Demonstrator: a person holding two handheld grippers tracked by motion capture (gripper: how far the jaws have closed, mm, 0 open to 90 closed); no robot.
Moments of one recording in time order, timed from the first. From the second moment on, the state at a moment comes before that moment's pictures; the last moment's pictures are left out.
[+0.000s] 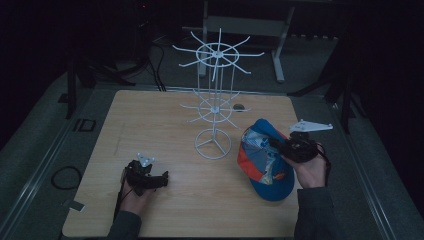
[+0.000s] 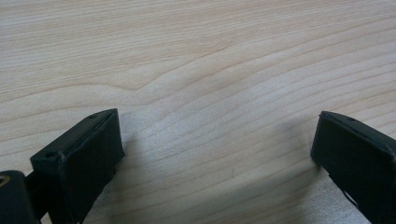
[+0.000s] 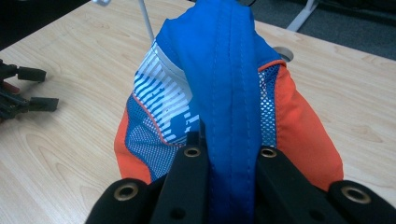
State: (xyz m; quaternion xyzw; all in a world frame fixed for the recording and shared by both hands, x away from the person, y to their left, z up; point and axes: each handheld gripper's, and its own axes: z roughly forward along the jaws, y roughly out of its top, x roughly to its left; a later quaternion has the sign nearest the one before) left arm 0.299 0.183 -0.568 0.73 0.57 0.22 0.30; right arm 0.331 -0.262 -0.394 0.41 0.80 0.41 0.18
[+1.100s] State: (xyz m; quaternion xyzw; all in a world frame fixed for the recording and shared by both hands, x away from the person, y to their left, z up) left arm 0.299 0.183 -0.568 0.73 0.57 0.22 0.30; right arm 0.325 -0.270 -0.355 0.38 0.79 0.43 0.21
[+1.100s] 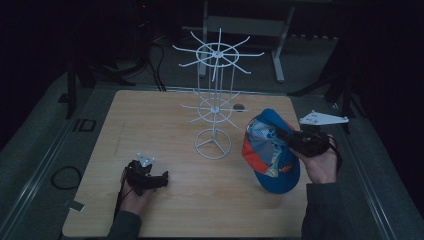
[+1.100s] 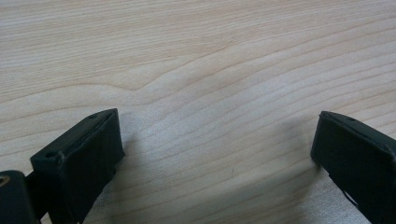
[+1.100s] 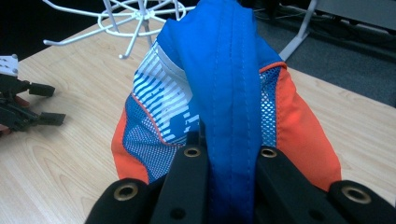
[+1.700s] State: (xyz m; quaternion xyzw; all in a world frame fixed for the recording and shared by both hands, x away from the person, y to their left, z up) left arm 0.299 0.183 -0.568 0.73 0.57 0.22 0.30; right arm 0.326 -0.264 -0.331 0.36 0.80 0.43 0.22
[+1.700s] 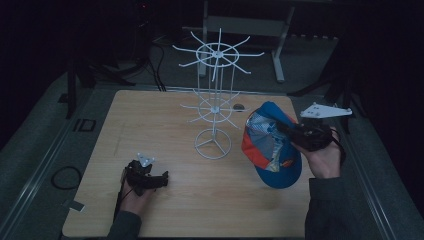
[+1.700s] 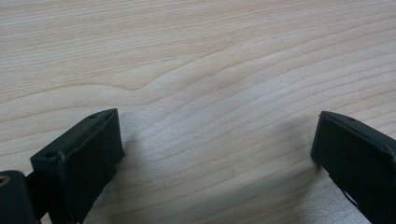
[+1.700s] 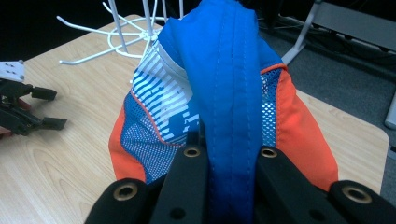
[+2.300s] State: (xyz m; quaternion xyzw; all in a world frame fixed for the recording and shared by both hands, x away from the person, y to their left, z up) left arm 0.299 0.183 -0.568 0.73 0.57 0.22 0.30; right arm 0.321 -0.264 -0.314 0.33 0.80 0.45 0.22
